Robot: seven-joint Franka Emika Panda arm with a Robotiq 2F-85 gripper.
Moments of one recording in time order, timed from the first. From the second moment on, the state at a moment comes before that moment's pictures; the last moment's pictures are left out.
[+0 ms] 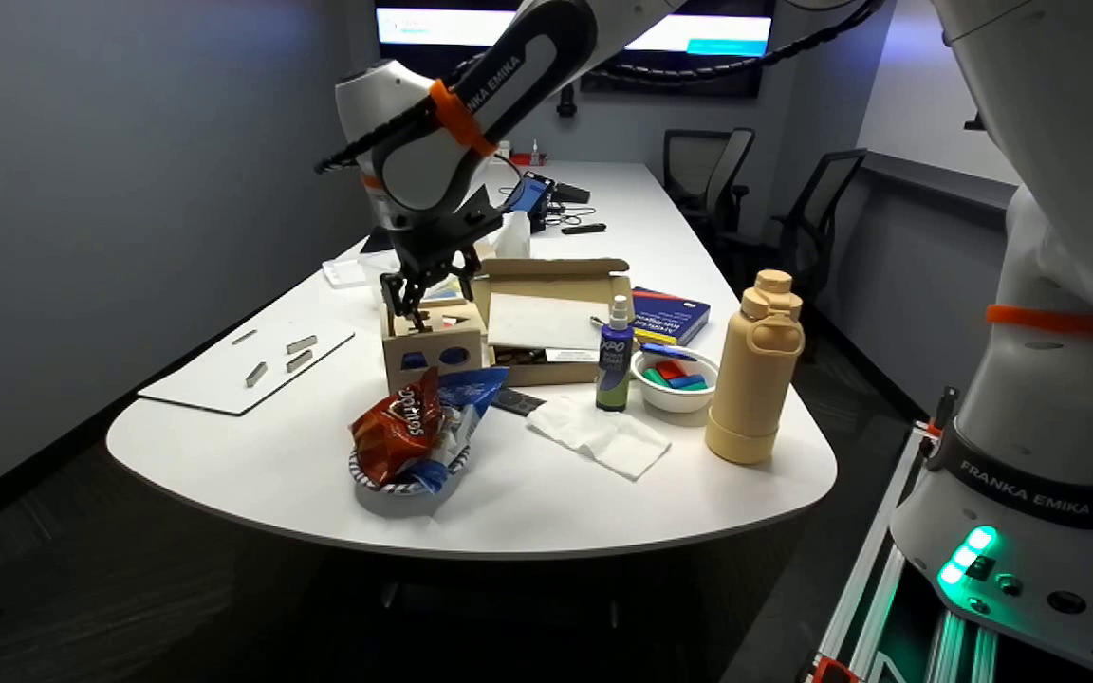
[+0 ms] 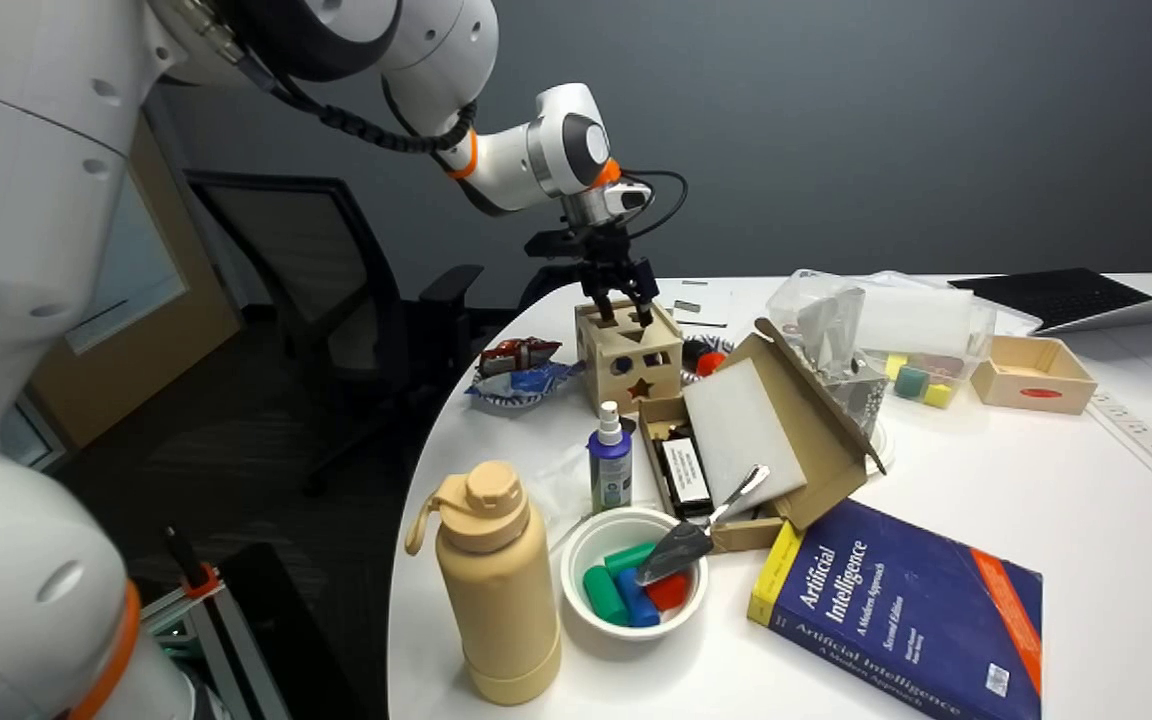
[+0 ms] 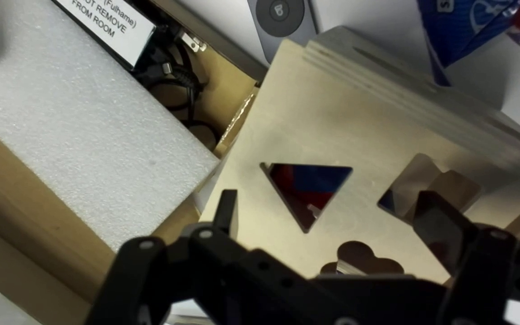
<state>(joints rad) 0.36 0.62 -0.05 -1.60 -0.36 2.18 0.59</state>
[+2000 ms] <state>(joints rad) 0.36 0.62 -0.10 -1.59 -0.39 2.12 0.70</state>
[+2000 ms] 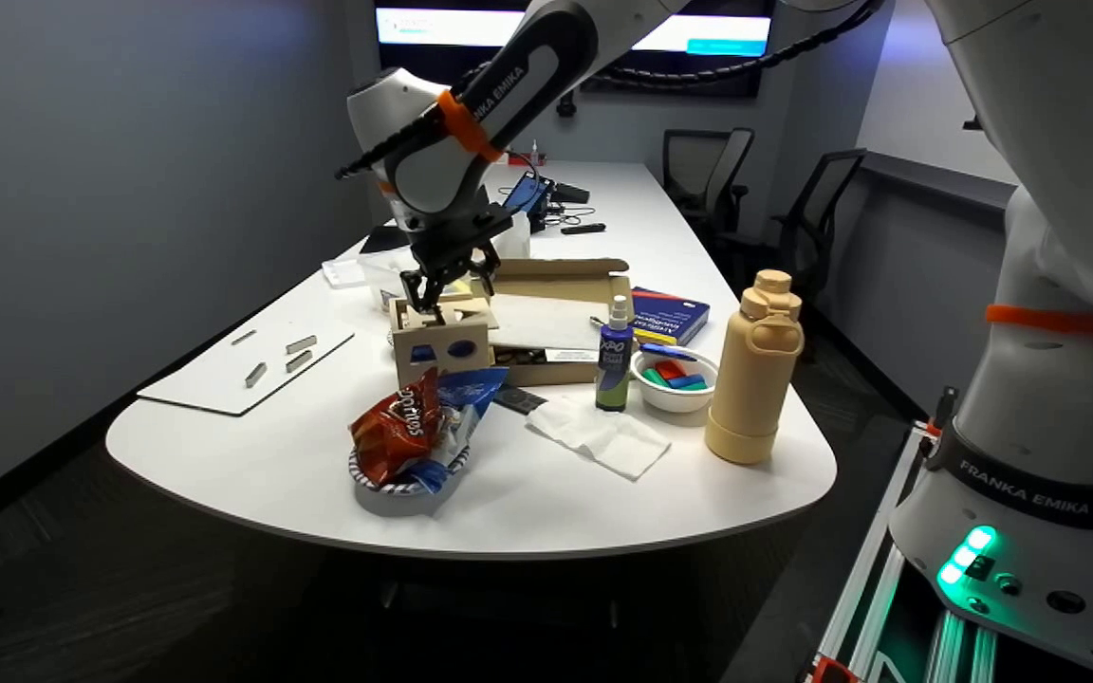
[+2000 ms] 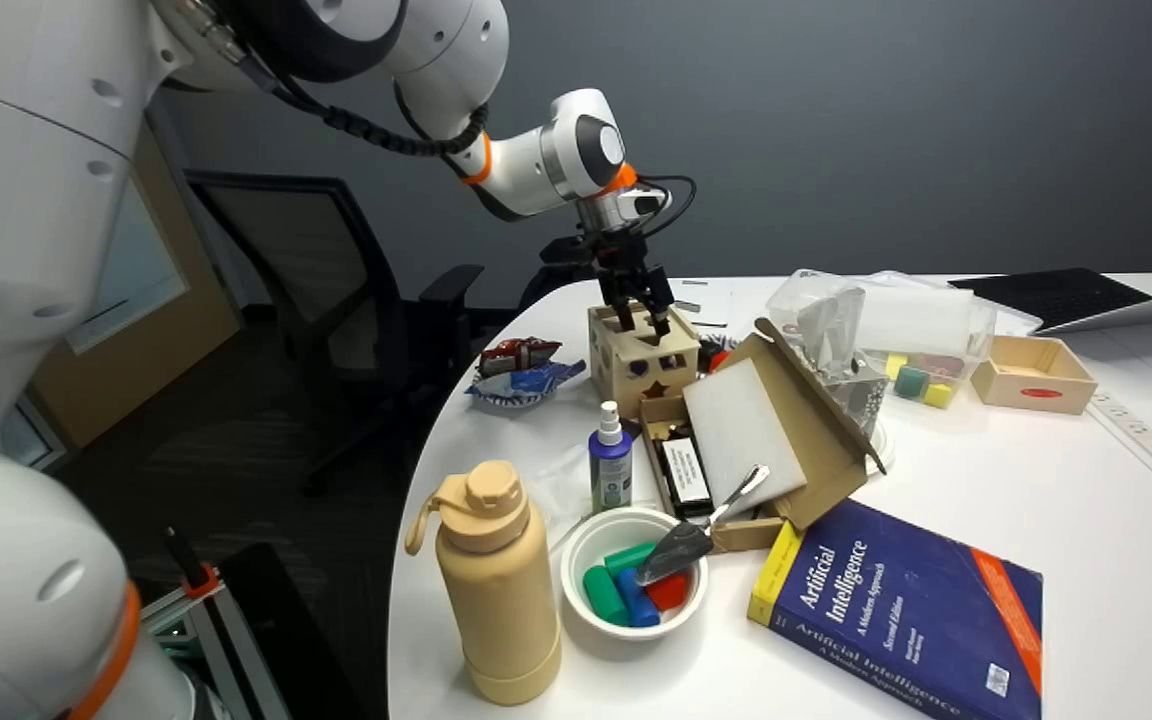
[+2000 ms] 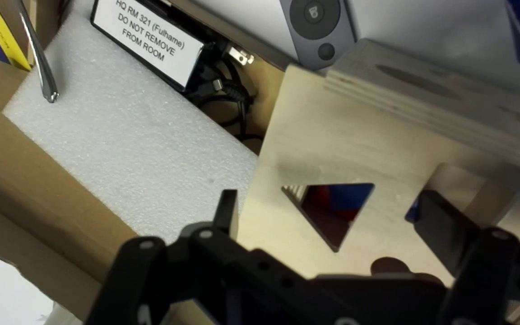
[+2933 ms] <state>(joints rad) 0.35 0.62 -0.12 -1.60 -0.40 2.10 0.78</state>
